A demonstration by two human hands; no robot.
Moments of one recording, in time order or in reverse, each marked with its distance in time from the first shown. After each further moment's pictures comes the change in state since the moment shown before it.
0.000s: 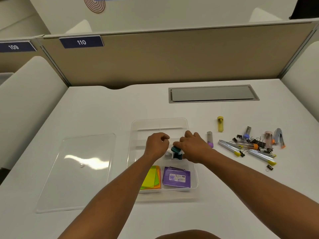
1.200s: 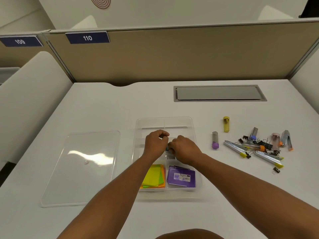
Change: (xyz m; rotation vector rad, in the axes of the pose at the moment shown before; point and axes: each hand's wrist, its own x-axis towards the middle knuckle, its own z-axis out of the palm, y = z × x) left_hand -0.002 -0.016 -0.013 -0.184 0.076 -0.016; right_hand 0.026 -0.043 0.009 0.307 0.203 -0.002
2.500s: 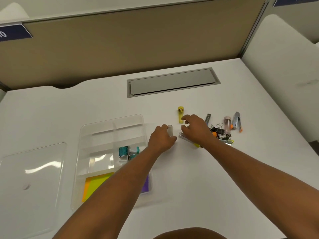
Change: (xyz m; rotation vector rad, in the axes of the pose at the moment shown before) left_hand 0.008 0.095 0.179 0.477 -0.389 0.037; right_hand -0.094 0.196 -0.036 0.387 0.158 0.628
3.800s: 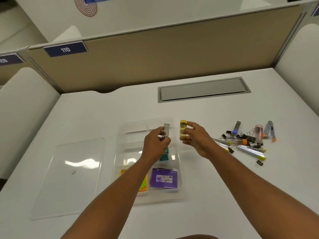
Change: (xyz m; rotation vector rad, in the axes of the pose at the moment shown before) left_hand -0.069 -0.087 -0.077 -0.423 0.369 0.000; right_hand -0.029 -0.112 0.027 1.136 -0.266 0.318
